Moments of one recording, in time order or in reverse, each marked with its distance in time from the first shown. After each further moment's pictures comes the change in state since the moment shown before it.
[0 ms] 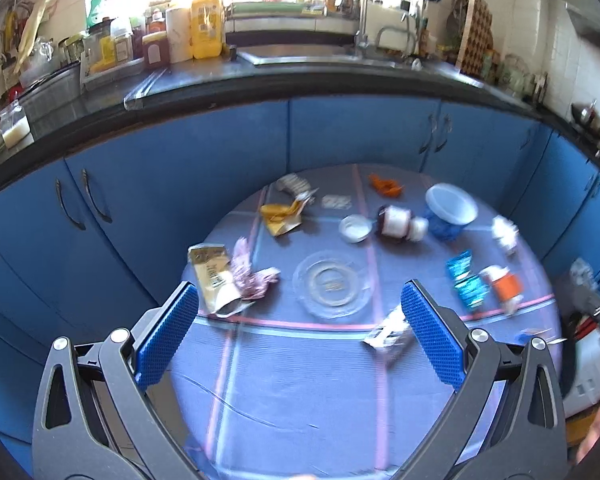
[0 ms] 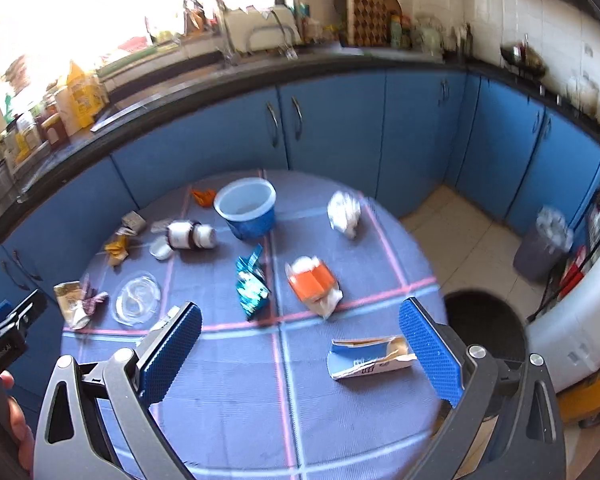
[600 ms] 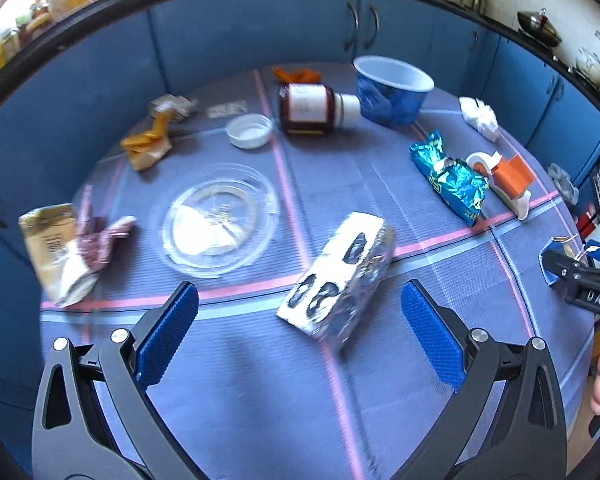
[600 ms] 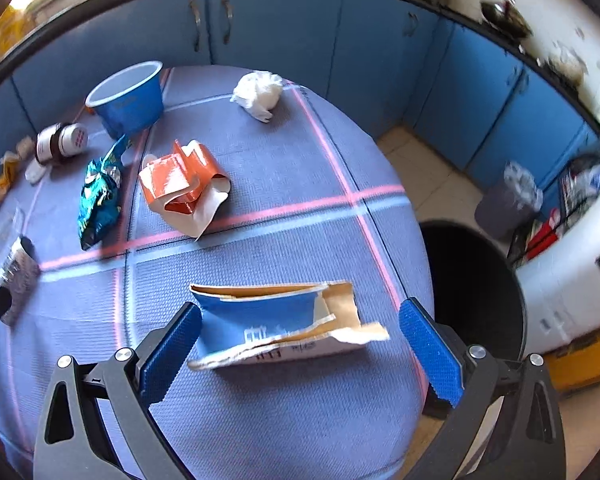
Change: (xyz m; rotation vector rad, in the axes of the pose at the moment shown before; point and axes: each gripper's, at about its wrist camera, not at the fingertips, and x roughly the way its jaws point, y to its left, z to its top) left arm 0.102 -0.066 -0.052 0.217 0.206 -0.185; right arm 0.101 -0.047 -0.048 -0.057 0.188 -0.227
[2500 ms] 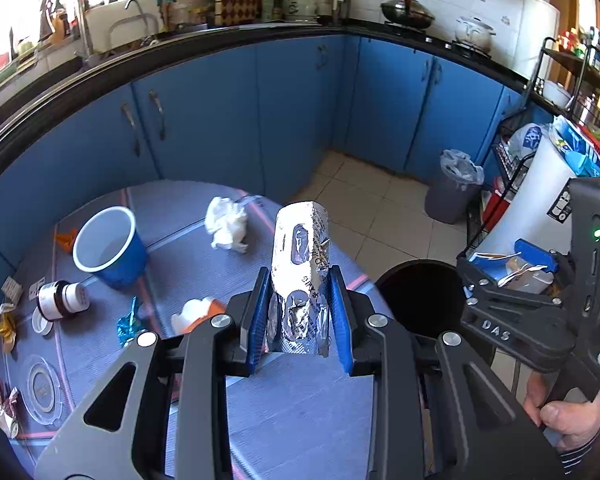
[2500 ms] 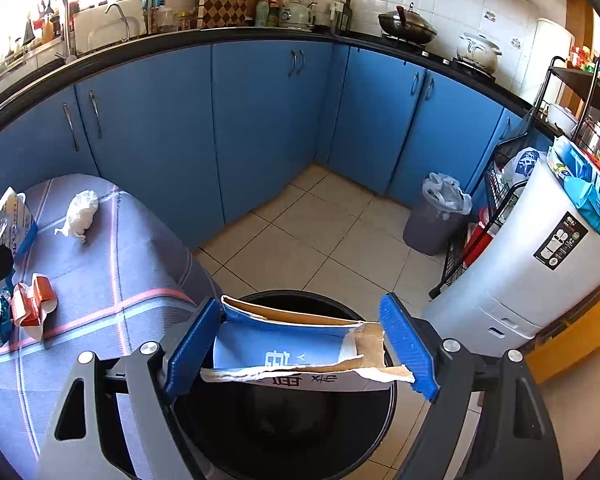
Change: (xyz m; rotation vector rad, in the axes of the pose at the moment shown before) left arm -0.034 -0.242 0.097 0.301 -0.132 -0.272; right arm -0.019 -0.166 0.026 0.225 -0.166 -0.171
